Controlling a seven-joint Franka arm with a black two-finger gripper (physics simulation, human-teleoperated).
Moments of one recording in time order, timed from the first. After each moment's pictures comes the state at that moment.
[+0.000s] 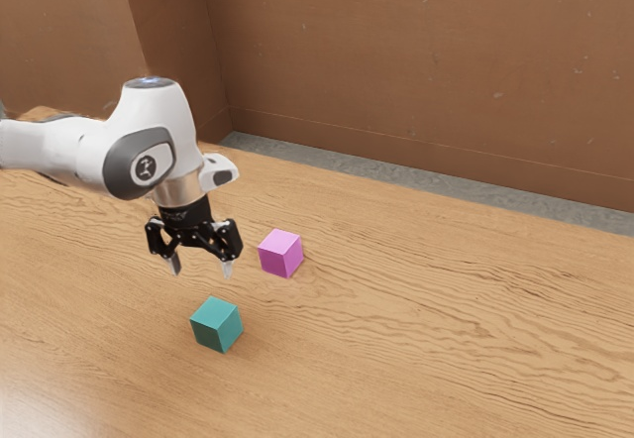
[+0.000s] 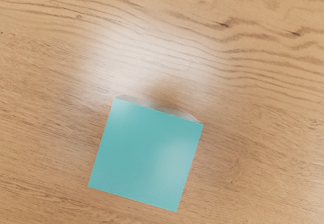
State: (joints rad) arm -0.19 -0.07 0.15 -2.28 -0.04 2.16 -0.31
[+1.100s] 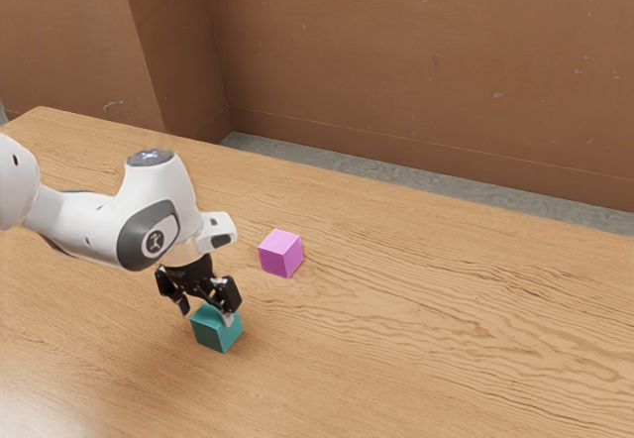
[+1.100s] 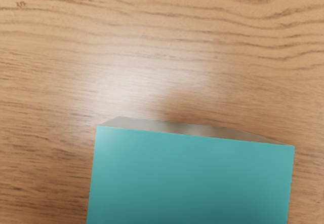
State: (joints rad) arm -0.16 0.05 0.15 -2.43 -0.08 2.49 -0.05
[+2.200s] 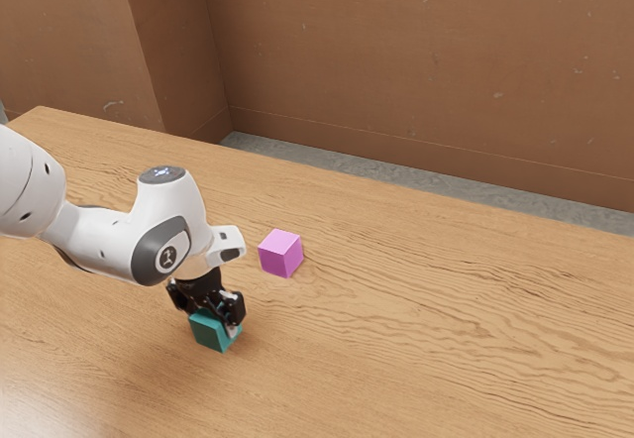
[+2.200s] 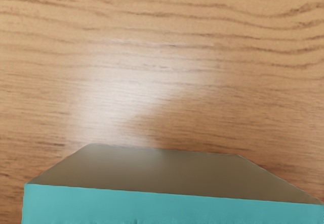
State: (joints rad) arm -0.16 0.14 0.13 -2.42 -0.10 2.57 -0.03
